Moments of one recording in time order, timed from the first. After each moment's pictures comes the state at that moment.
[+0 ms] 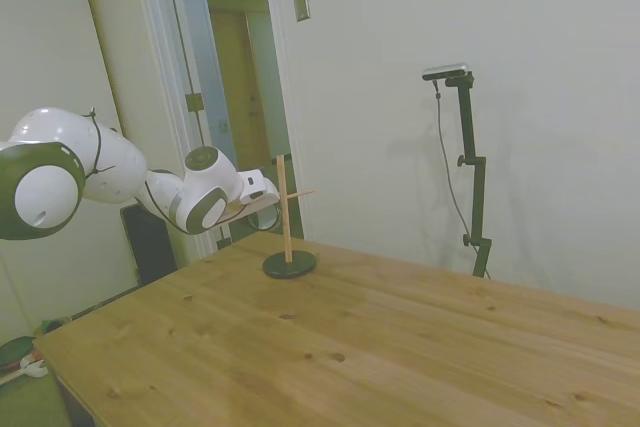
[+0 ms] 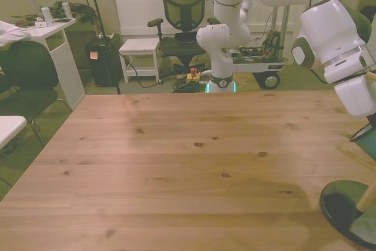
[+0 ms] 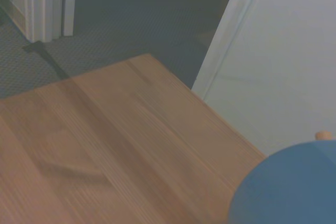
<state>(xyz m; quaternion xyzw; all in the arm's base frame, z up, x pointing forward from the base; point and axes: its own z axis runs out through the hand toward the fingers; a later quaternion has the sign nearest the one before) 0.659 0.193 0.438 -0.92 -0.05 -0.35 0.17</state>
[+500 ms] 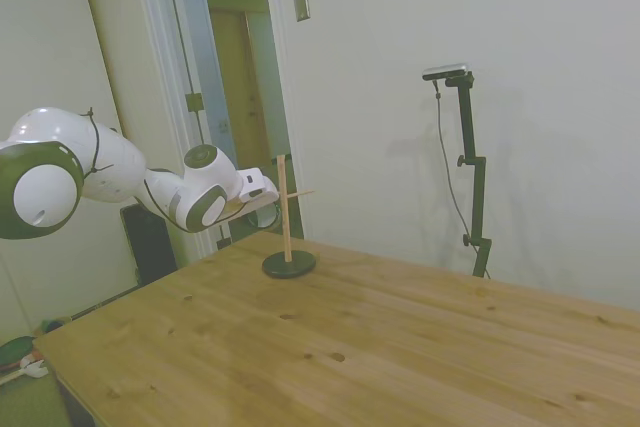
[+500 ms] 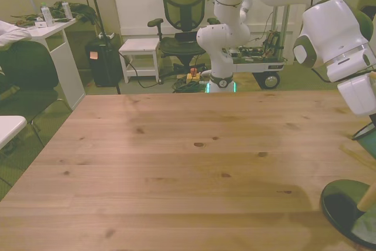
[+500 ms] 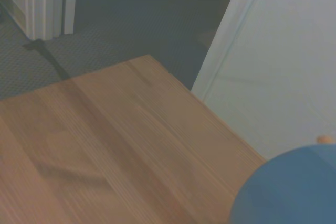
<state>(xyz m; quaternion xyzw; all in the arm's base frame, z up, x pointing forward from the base) 0.660 0.198 0.441 -0.92 -0.05 -0.35 0.17</state>
